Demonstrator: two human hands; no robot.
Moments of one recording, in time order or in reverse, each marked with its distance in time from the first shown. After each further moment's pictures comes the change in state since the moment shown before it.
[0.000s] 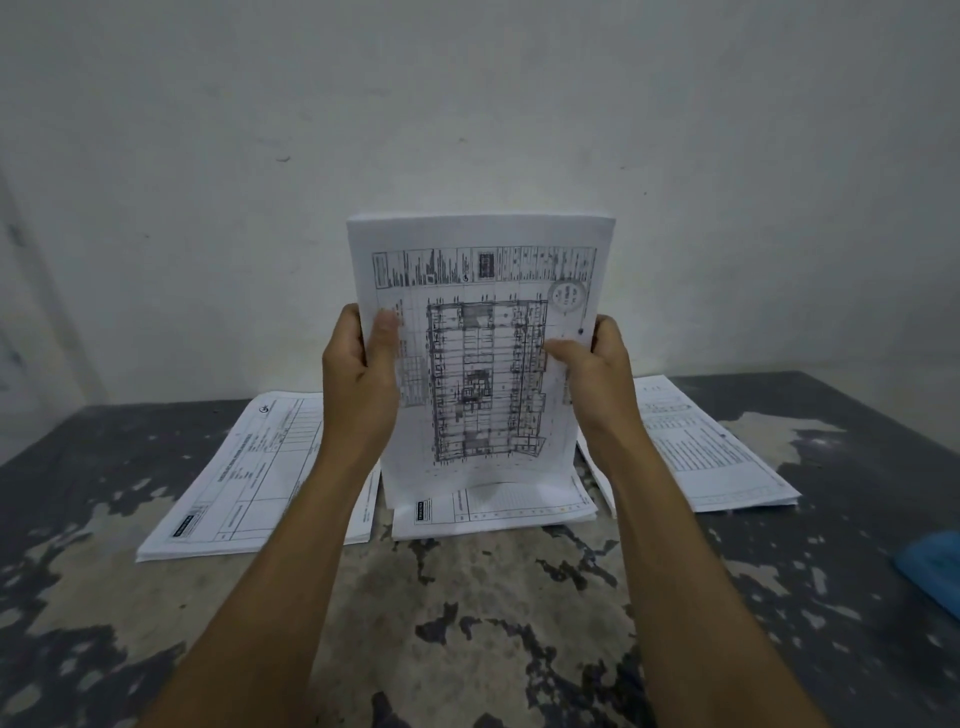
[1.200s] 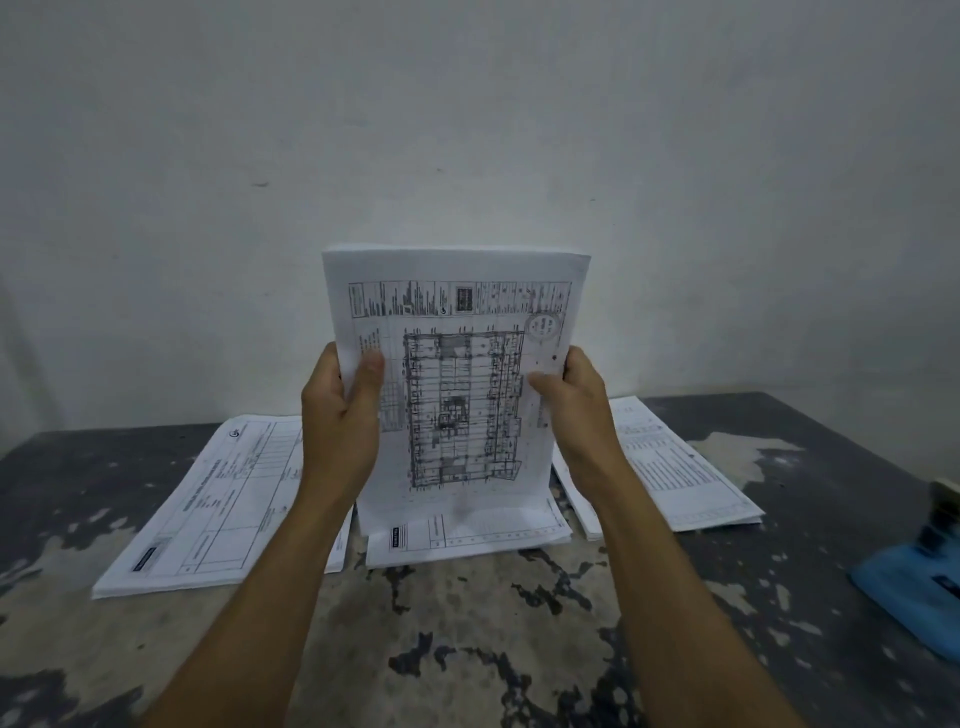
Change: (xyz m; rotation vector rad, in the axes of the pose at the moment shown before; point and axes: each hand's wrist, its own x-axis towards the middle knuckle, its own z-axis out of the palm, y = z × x) left_hand -0.010 -0.006 0.004 0.005 0.000 0.010; right_hand -0.002 0.002 -0.009 -0.056 -0.062 -0.015
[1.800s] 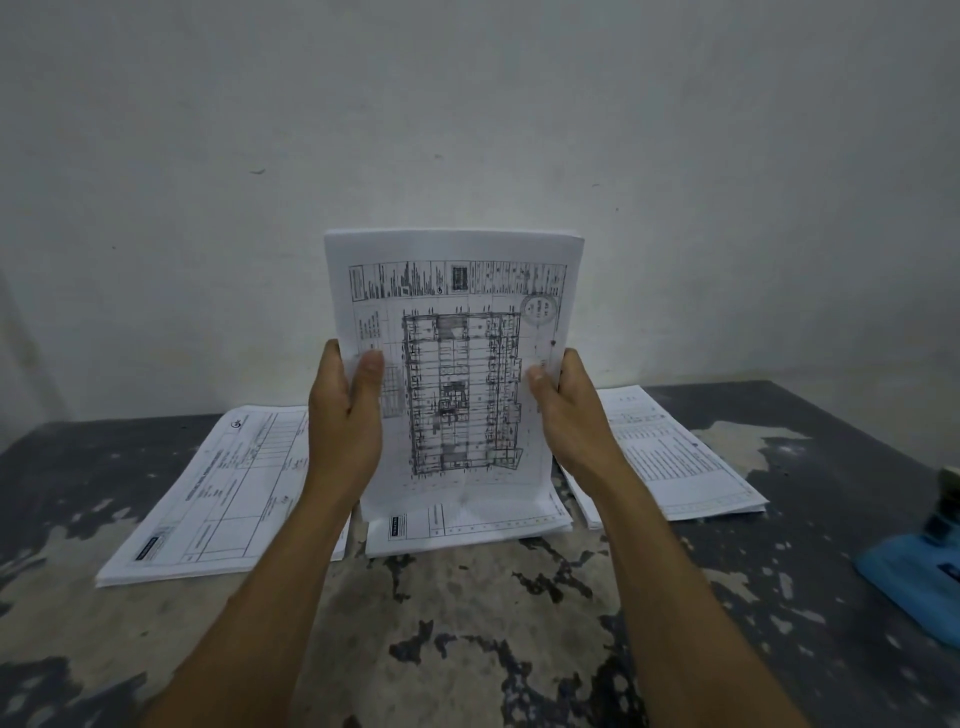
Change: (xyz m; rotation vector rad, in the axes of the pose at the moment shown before) left_hand -0.006 -0.008 -0.002 0.077 -0.013 -0.141; right_hand 0.002 0.022 -0.002 -0.227 -0.071 -0.064
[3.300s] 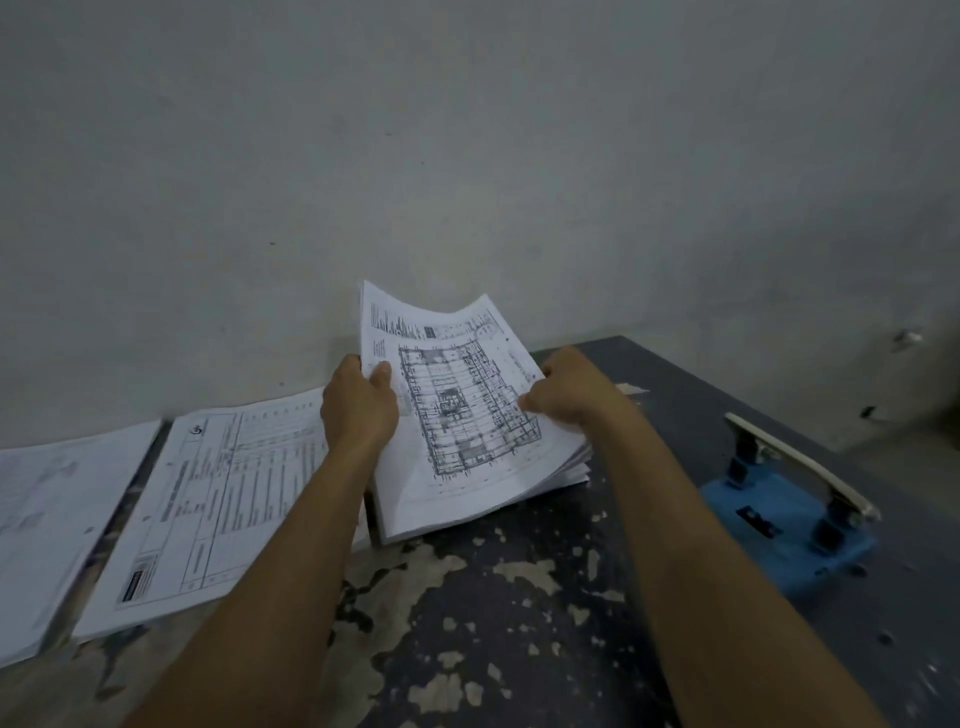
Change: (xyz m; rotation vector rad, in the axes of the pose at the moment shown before) left_hand -0.017 -0.026 0.239 0.420 -0.165 -0.240; right_hand 0.048 0.074 -0.201 -0.553 -0.085 0.453
